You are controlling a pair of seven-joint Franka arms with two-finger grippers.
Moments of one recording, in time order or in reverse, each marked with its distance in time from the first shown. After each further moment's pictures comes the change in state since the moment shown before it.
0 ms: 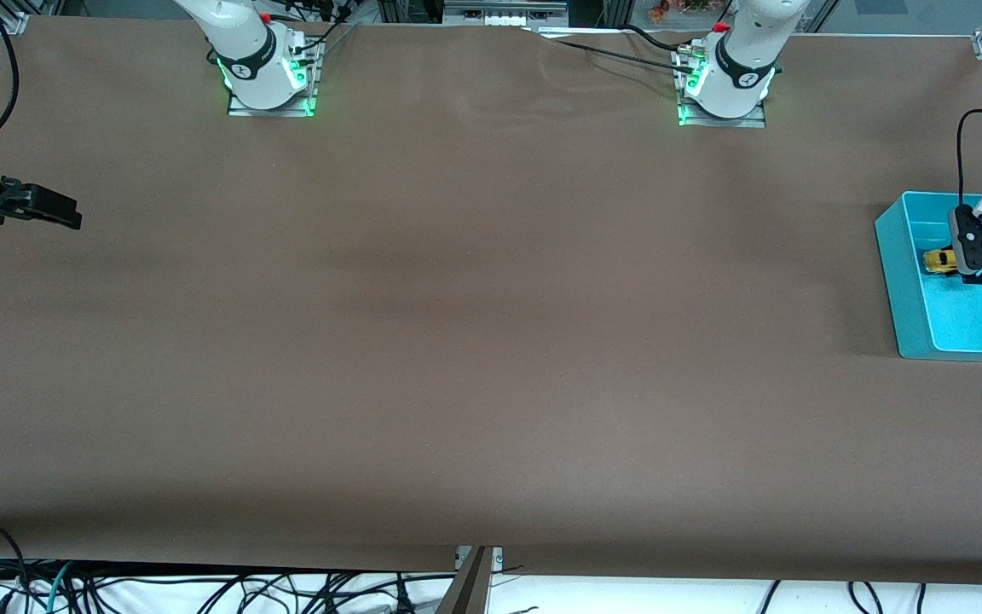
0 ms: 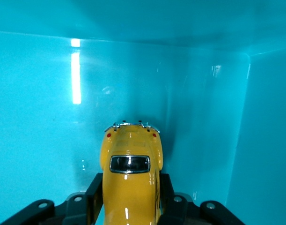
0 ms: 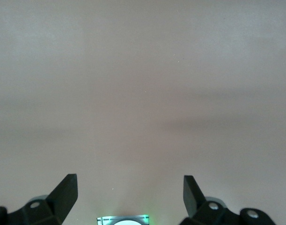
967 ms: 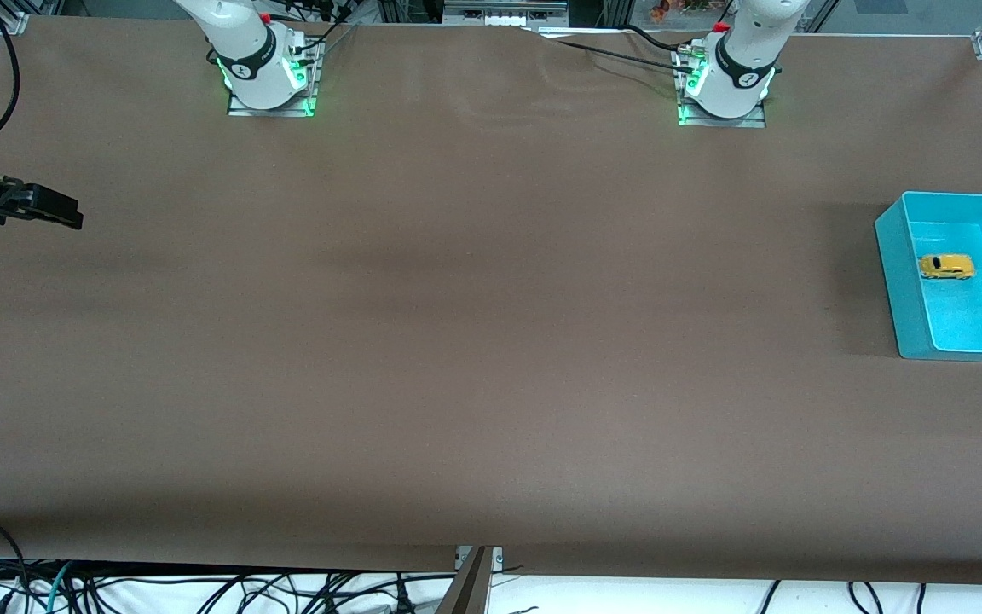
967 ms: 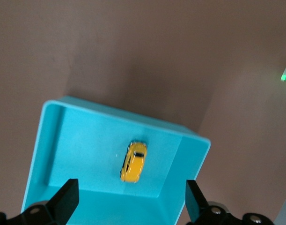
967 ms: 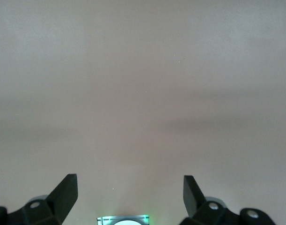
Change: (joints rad) left arm -0.013 -0.194 -0.416 0.388 -0.091 -0.823 -0.441; right arm 0.002 0.000 0.000 0.000 0.000 0.000 0.000
